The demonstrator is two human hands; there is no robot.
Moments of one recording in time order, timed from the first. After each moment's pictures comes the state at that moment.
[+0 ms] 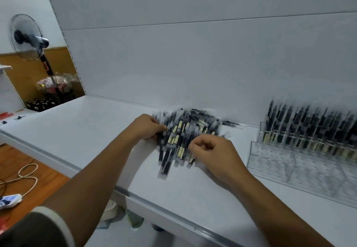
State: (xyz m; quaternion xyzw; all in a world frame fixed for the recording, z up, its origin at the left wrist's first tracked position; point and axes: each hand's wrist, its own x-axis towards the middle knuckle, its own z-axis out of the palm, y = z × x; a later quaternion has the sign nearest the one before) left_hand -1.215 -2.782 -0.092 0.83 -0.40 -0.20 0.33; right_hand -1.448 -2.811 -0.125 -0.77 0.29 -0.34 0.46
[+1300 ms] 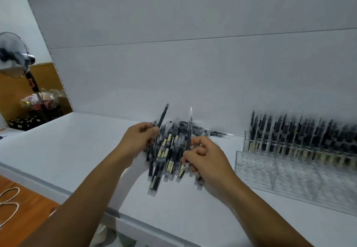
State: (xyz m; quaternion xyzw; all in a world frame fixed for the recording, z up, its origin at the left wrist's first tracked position) left_hand -1.242 -2.771 -0.086 0.68 -0.42 -0.23 0.55; right_hand -1.453 -2.808 -0.108 -0.67 0.32 -0.35 0.57
